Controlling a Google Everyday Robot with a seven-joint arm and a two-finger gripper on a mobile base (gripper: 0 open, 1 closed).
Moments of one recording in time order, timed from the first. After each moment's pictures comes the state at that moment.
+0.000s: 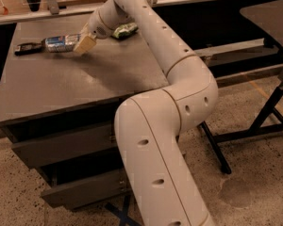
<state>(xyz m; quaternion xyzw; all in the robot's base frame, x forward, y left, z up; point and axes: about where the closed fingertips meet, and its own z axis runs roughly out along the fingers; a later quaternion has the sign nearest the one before) 0.816 0.199 0.856 -0.65 0.62 0.22 0.38</state>
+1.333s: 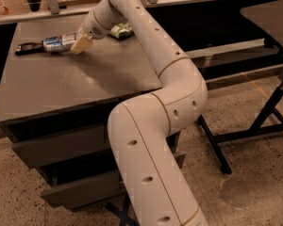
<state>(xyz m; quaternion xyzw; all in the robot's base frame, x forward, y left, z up) 0.813 0.210 0.851 -0.66 0.62 0.22 0.36</state>
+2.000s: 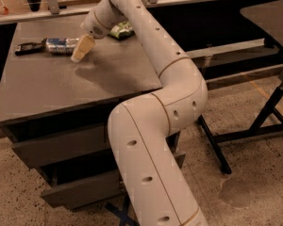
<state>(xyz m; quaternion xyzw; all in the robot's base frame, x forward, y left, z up) 0.811 0.206 0.853 -0.66 0.62 0.22 0.36</state>
